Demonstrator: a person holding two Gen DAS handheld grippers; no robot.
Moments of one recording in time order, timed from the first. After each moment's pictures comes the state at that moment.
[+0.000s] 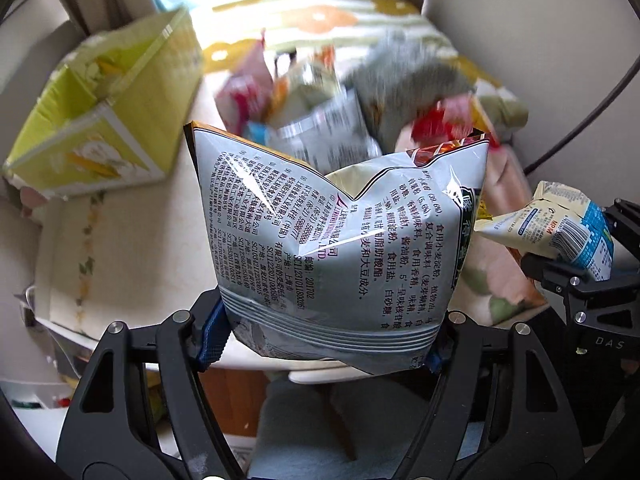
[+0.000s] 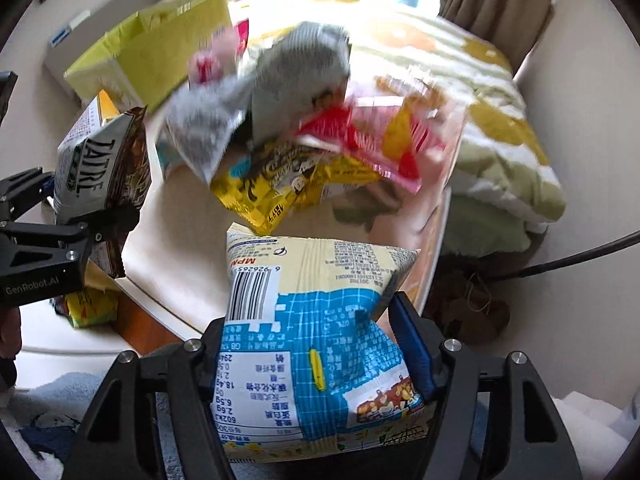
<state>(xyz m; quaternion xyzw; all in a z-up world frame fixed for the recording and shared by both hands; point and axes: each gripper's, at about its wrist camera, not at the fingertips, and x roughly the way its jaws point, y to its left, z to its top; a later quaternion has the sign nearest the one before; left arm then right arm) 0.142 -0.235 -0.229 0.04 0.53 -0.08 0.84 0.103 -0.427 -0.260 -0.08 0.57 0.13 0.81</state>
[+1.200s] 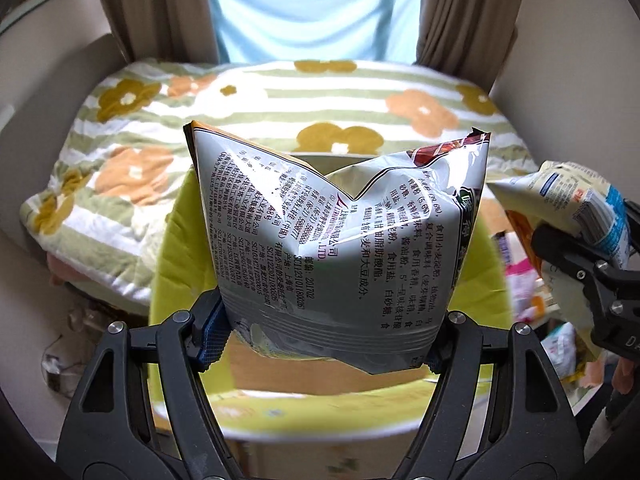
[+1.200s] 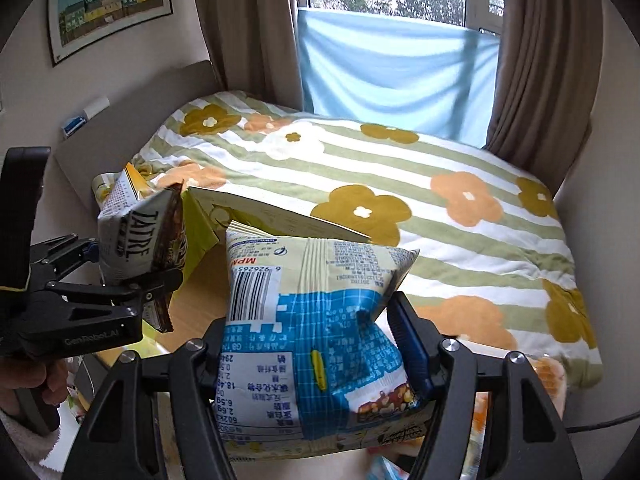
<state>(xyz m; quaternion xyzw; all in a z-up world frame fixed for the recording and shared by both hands) 0.399 0.094 -0.160 0.02 0.48 -0.06 0.88 0.336 -0.121 -0.146 -0.05 0.42 0.15 0.89</state>
